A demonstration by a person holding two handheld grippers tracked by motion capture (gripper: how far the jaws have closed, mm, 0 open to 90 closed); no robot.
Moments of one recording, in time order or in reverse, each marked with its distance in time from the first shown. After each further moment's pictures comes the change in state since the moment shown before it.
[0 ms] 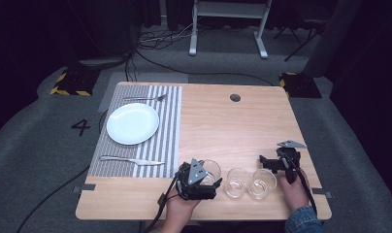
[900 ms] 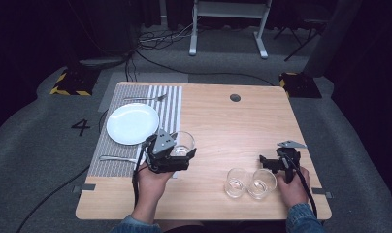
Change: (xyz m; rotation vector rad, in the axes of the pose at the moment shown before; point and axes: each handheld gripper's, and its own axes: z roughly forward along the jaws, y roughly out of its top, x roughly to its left) left arm 0.077 0.046 -0.066 -0.071 0.087 -0.027; right arm 0.000 0.000 0.000 0.000 0.000 0.000
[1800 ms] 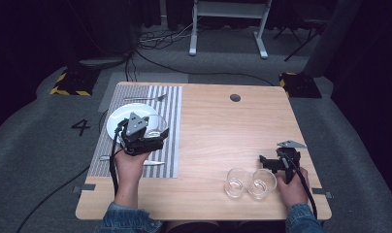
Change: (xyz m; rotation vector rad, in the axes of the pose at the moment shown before) left arm 0.071 -0.001 -0.011 -0.002 0.167 -0.039; right arm 0.000 0.000 0.000 0.000 0.000 0.000
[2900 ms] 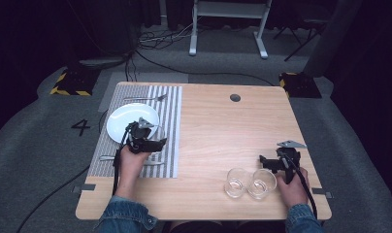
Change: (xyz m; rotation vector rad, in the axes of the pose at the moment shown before) left arm 0.035 -0.048 0.065 0.312 -0.014 -0.047; right arm 0.000 0.000 0.000 0.000 0.000 0.000
